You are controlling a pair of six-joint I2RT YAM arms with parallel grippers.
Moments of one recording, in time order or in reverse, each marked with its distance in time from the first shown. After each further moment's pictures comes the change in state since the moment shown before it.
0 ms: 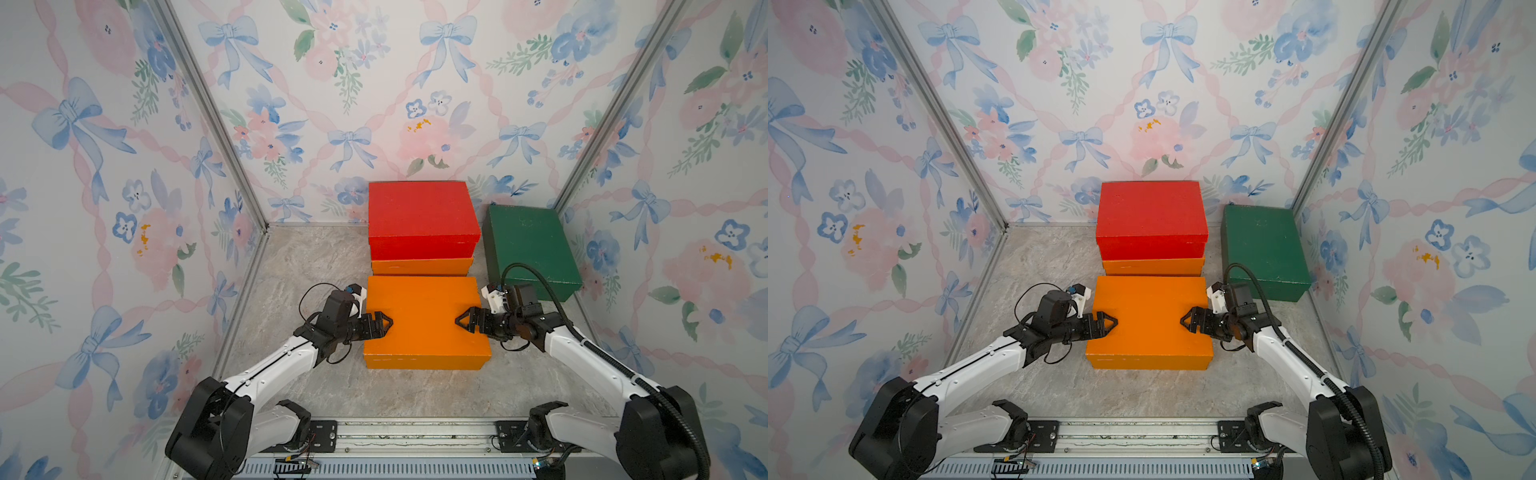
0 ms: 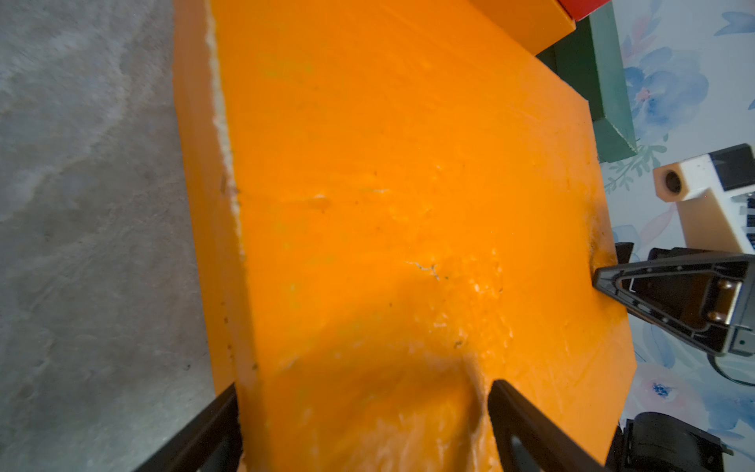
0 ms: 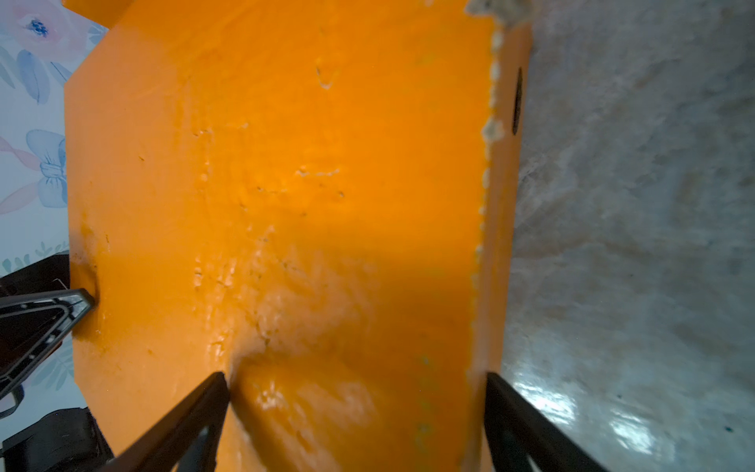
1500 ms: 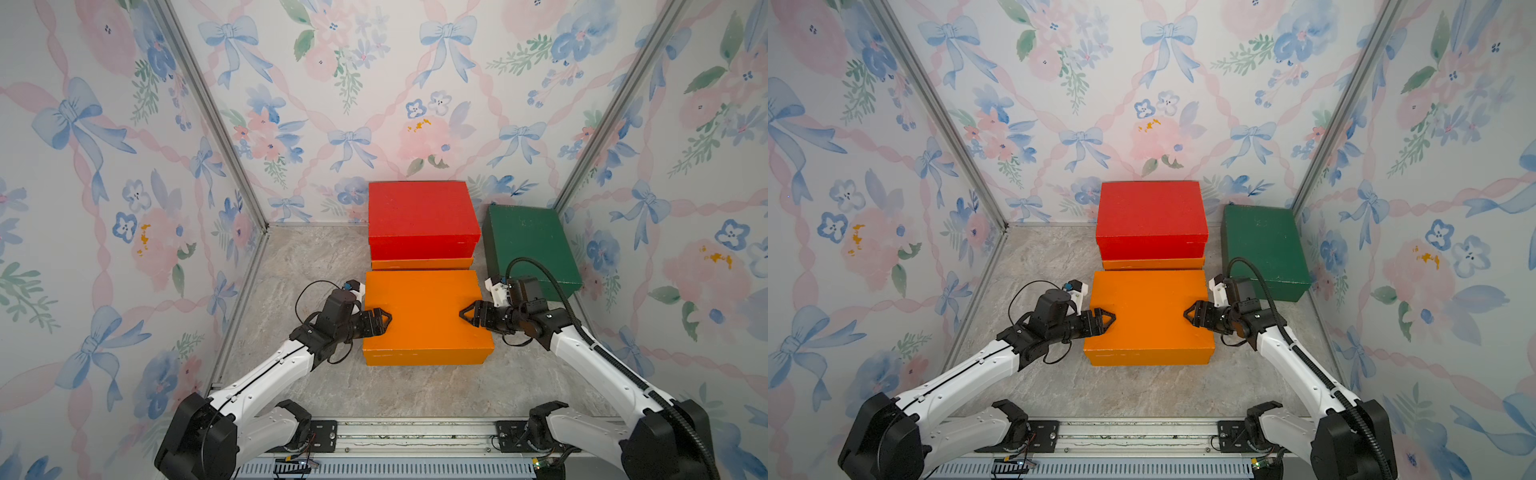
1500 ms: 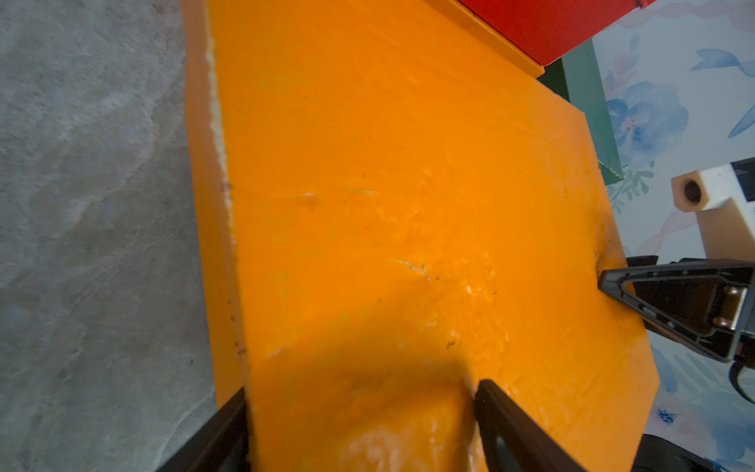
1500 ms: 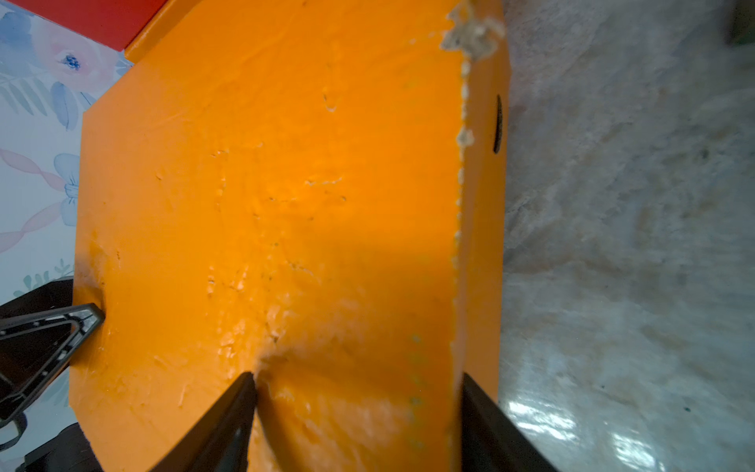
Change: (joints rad) left arm -0.061 -0.086 0.051 -0.076 -0.111 -0.051; right arm 0.024 -0.052 0.088 -0.066 0.050 0.038
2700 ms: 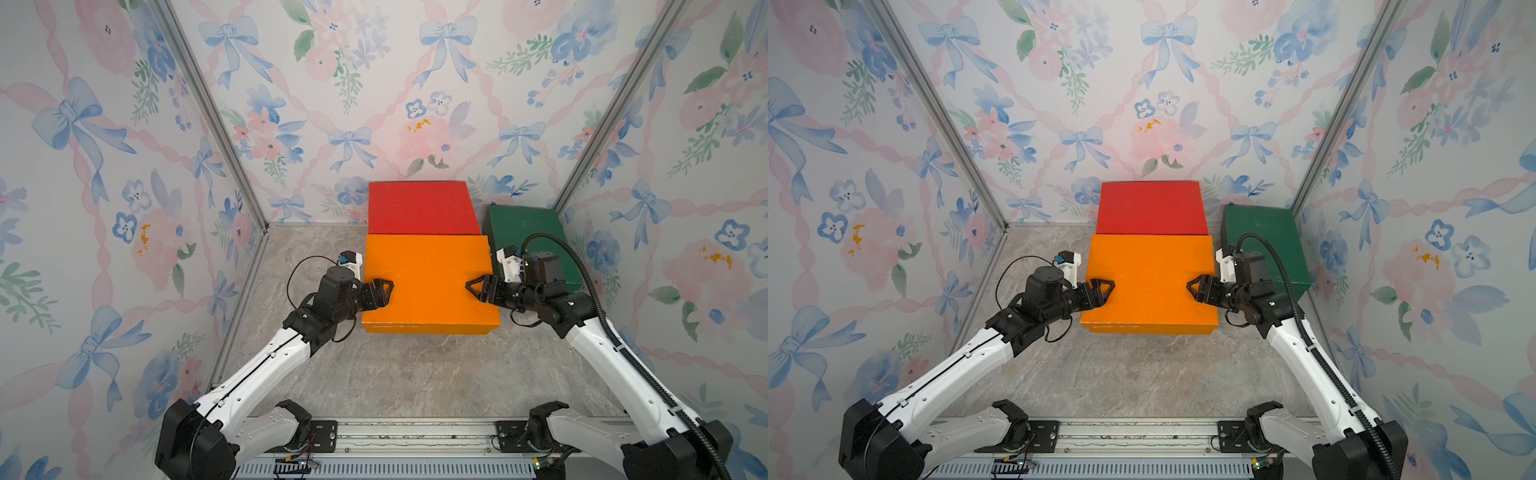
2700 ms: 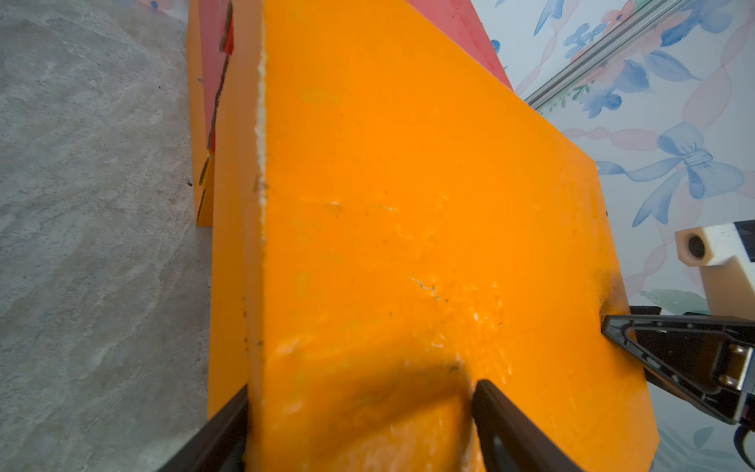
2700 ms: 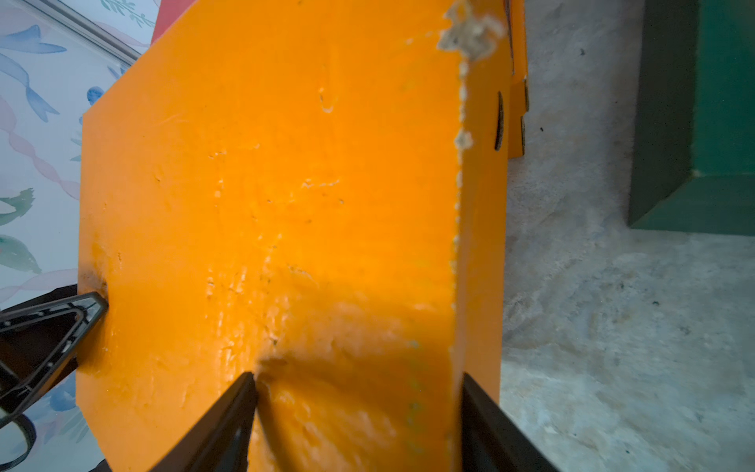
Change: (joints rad) left arm -0.007 0.007 0.240 -0.030 -0.117 0.003; right arm 0.000 -0.023 0.274 -0.110 0.065 -0.020
